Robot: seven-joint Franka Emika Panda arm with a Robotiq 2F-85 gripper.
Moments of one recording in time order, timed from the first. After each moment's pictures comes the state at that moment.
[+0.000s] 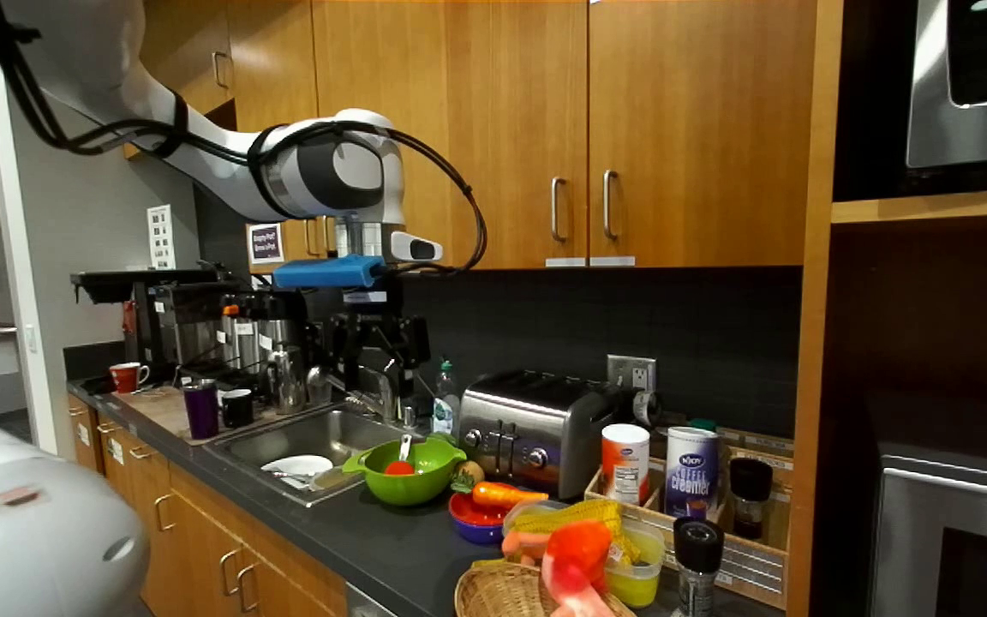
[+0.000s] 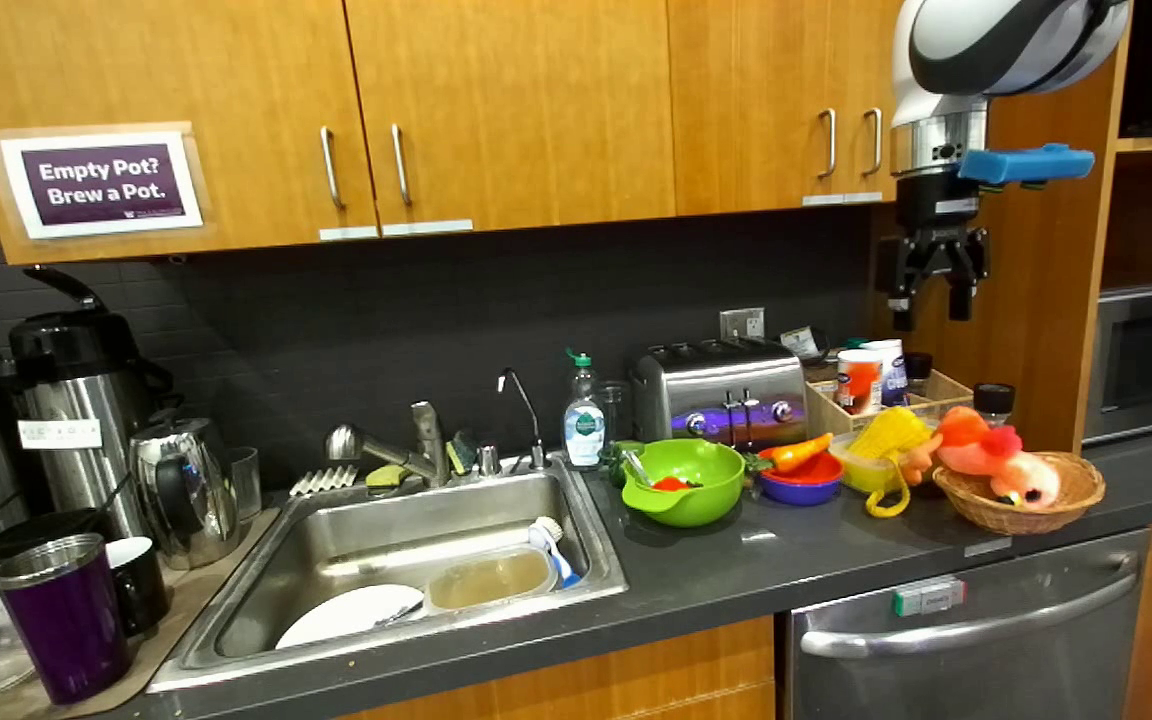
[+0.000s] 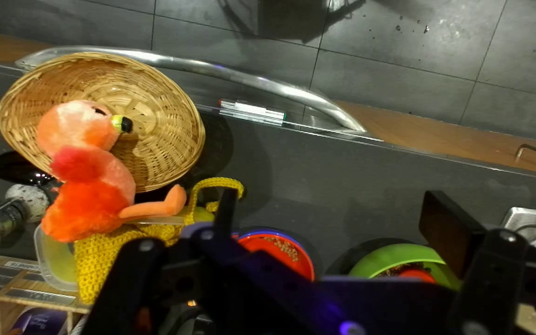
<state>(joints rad) -0.01 -0.60 0.01 -2.50 -0.02 1.90 0.02</state>
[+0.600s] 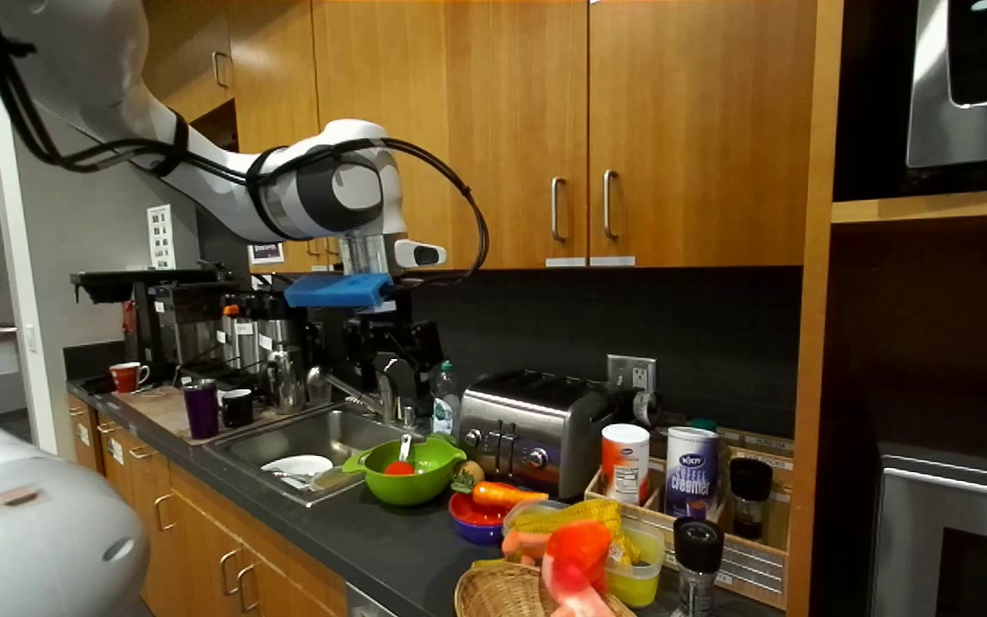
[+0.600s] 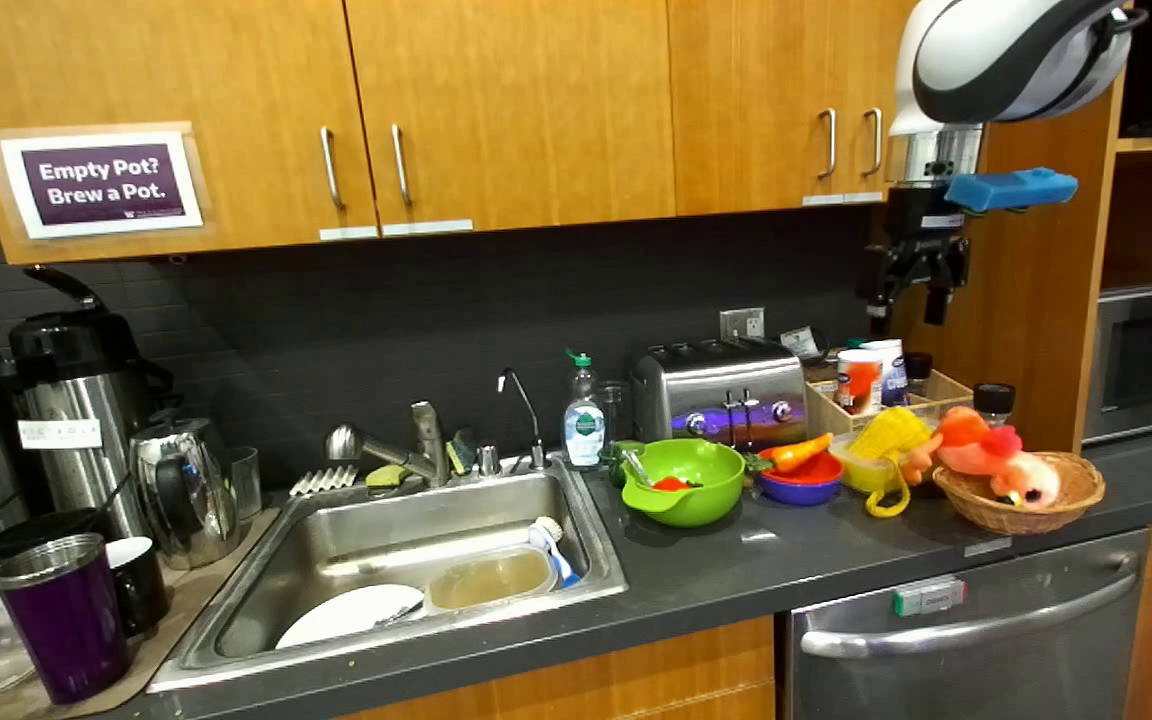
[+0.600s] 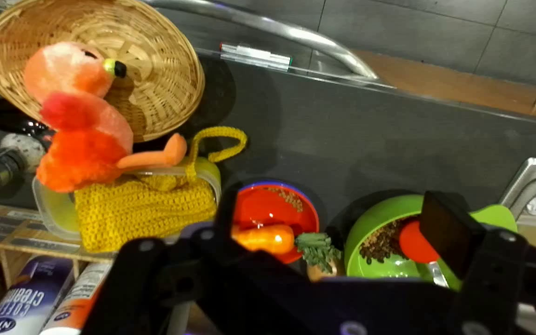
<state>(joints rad) -0.02 -0.59 0.01 -2.57 -0.04 2.11 0.03</state>
